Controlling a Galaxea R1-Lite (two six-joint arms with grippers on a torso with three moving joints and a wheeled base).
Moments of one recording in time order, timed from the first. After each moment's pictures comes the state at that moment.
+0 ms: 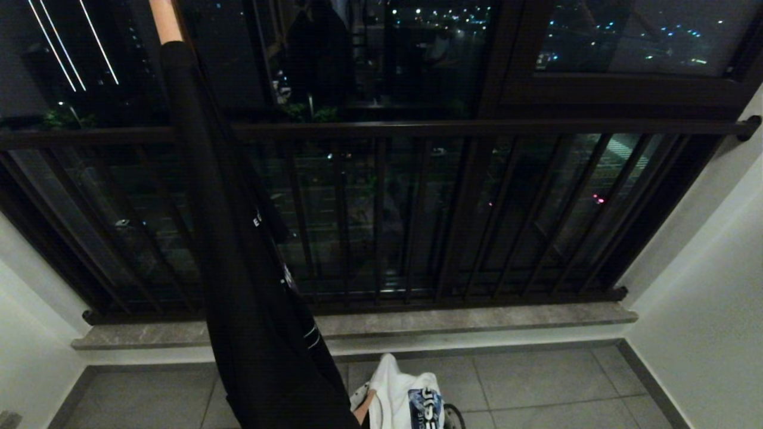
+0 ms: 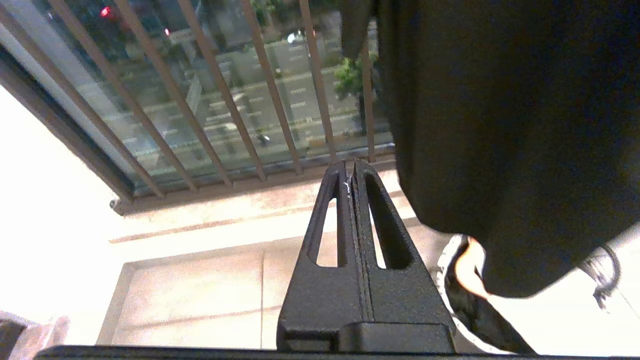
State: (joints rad) left arm 0.00 0.00 -0.12 0.09 -0.03 0.15; right arm -0.01 0.00 0.00 0.00 -0.02 0.03
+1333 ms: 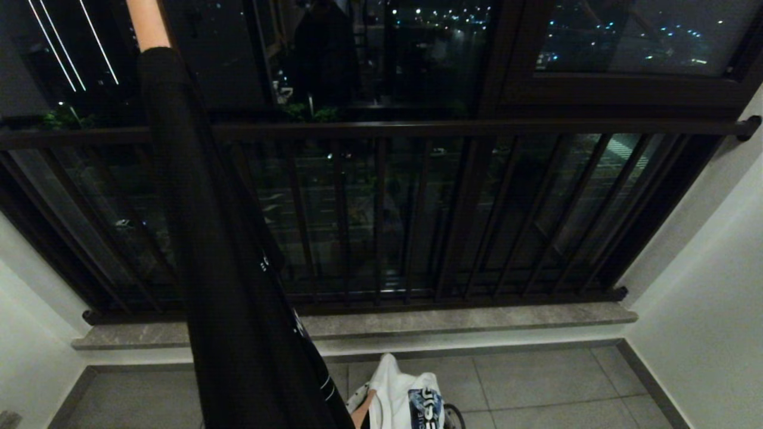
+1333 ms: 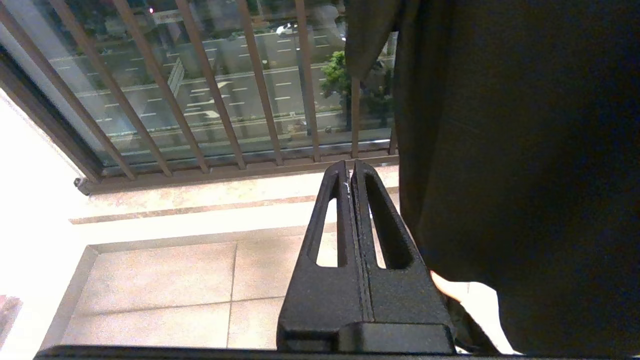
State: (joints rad) left arm 0.00 0.00 0.00 -0.01 -0.03 0.05; right arm -0.01 0.00 0.00 0.00 -0.02 0.03
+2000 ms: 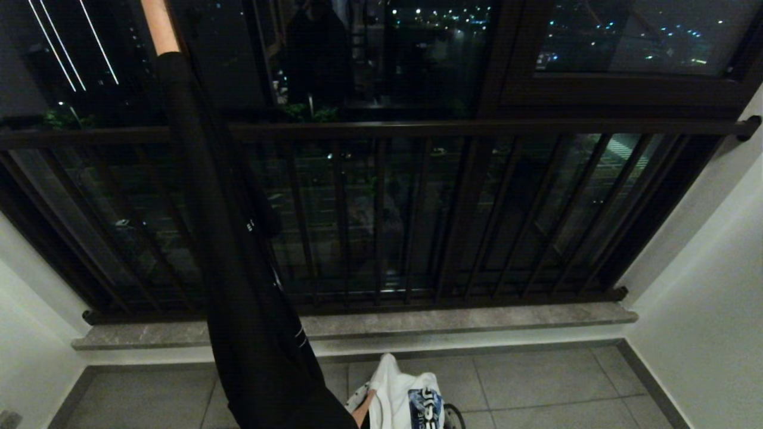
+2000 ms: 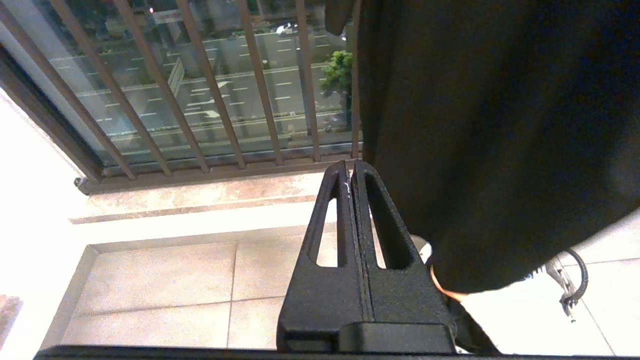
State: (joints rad) left arm 0.00 0.00 0.00 -0.01 -0.03 0.05; right arm -0.01 0.00 0.00 0.00 -0.02 0.03
